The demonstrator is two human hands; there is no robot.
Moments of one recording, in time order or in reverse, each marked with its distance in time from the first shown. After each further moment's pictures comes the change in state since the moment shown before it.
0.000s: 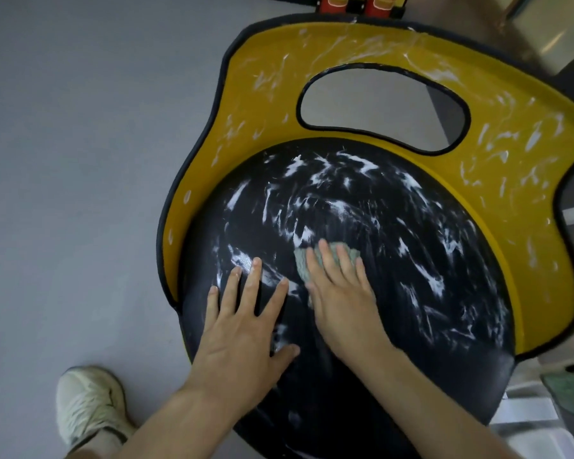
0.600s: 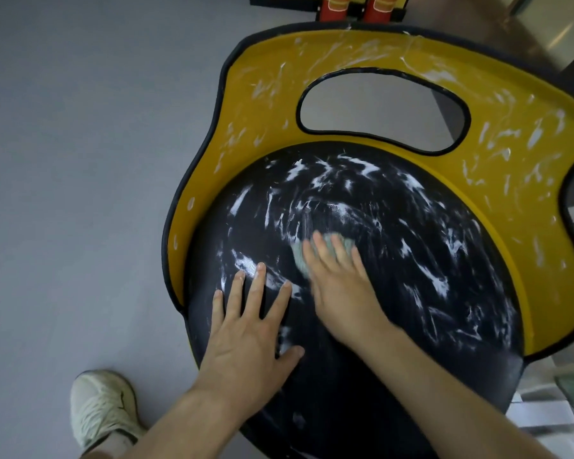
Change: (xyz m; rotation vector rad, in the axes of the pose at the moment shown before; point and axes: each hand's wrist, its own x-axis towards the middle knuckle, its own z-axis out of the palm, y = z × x) left_hand -0.001 0.005 -0.005 -0.015 -0.038 -0.017; right_hand 0.022 0.003 -0.010 0.065 -0.041 -0.038
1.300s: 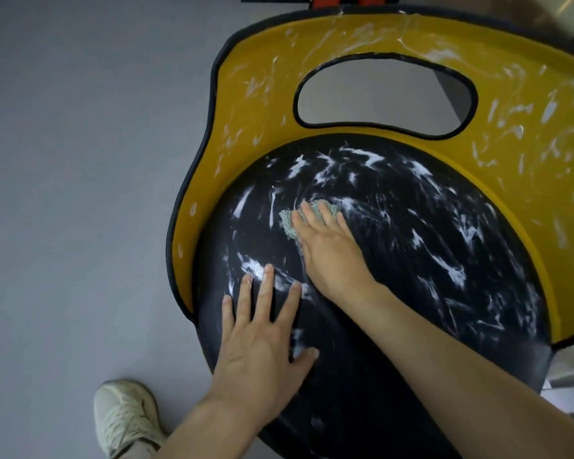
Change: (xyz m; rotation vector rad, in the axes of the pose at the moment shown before) left_hand 0.002 0.001 0.001 -0.004 -0.010 -0.005; right_hand 0.058 -0.015 -0.012 0.040 0.091 0.006
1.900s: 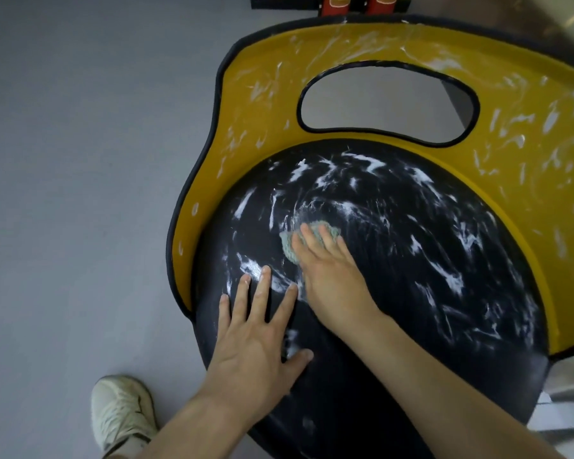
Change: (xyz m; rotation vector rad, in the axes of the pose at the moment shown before) left_hand -0.003 -0.001 -0.001 0.005 0.007 0.005; right_hand -0.036 -0.004 0.003 0.032 -0.027 -0.048
